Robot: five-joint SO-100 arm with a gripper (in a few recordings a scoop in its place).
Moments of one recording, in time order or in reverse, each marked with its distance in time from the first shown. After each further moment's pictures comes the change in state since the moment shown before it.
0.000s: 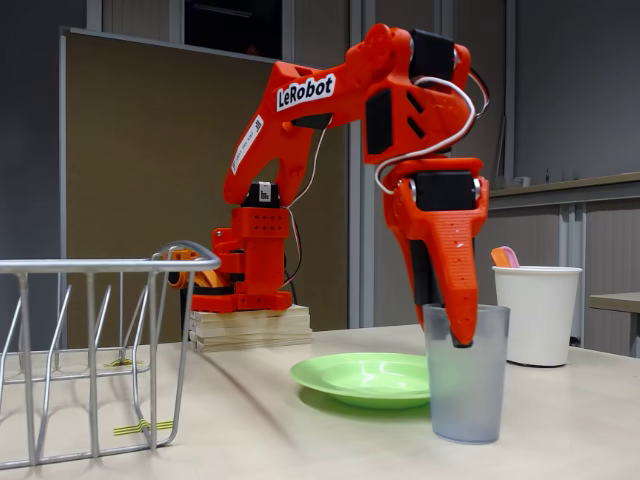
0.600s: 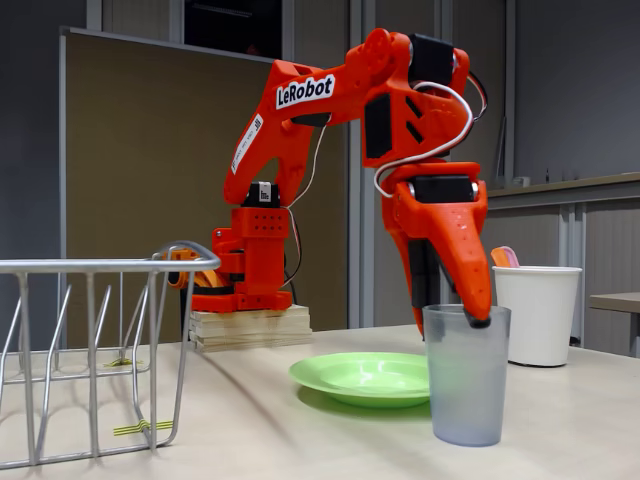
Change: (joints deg) arm 0.0 0.6 1.4 -0.7 -1.1
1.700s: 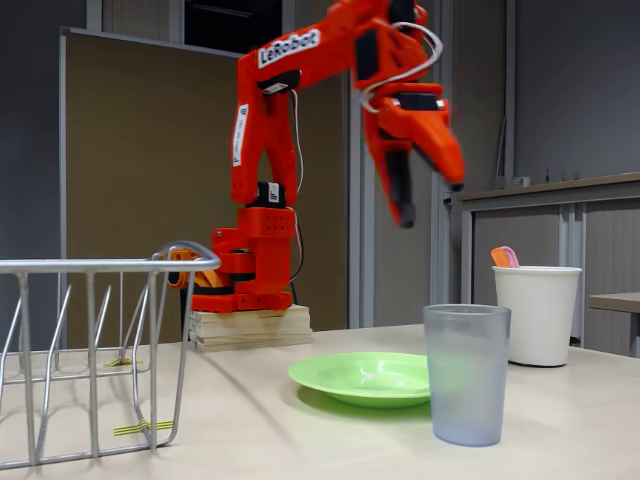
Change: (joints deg) arm -20.9 45.9 37.2 8.7 11.6
